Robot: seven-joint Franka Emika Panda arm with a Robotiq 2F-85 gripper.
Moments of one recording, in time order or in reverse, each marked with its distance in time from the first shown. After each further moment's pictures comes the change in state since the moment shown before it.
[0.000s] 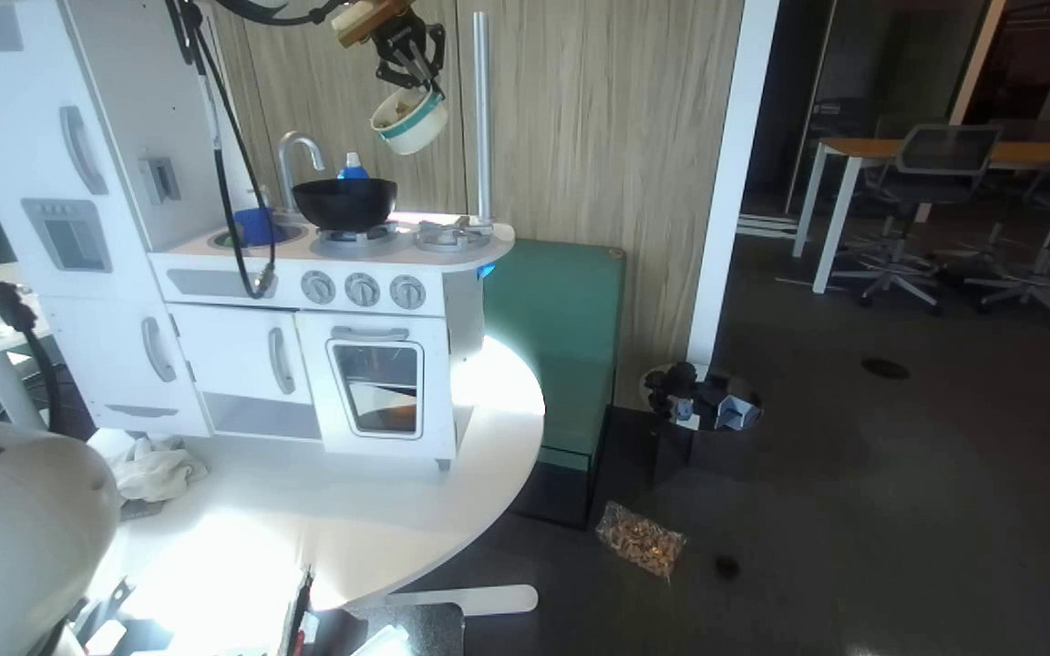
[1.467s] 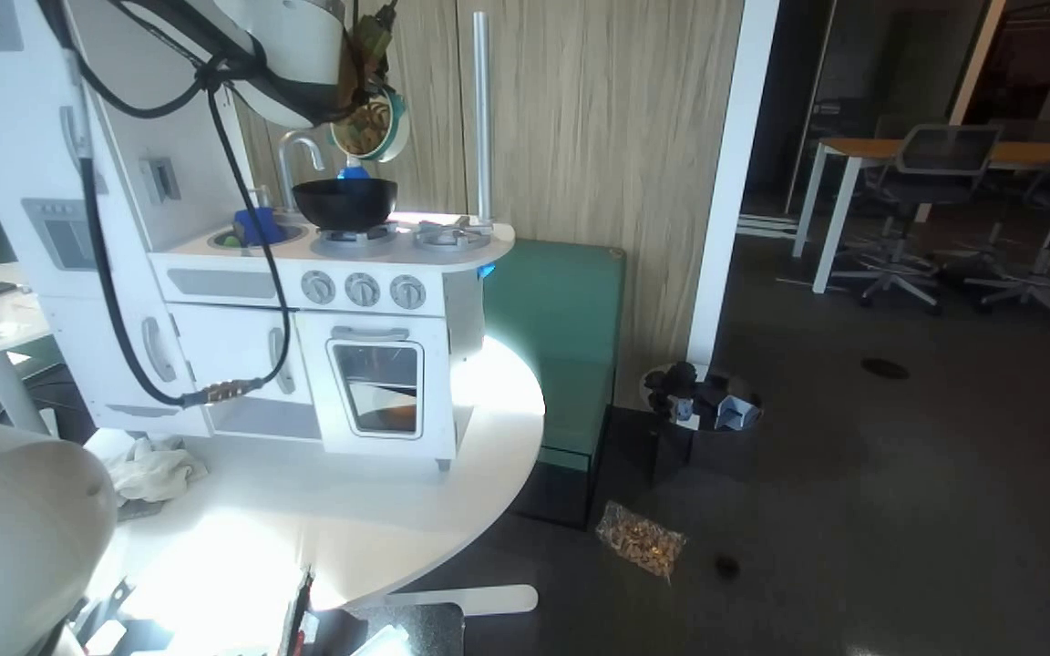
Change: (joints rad) arm -0.027 -0.302 0.002 -0.595 -1.100 0.856 0.708
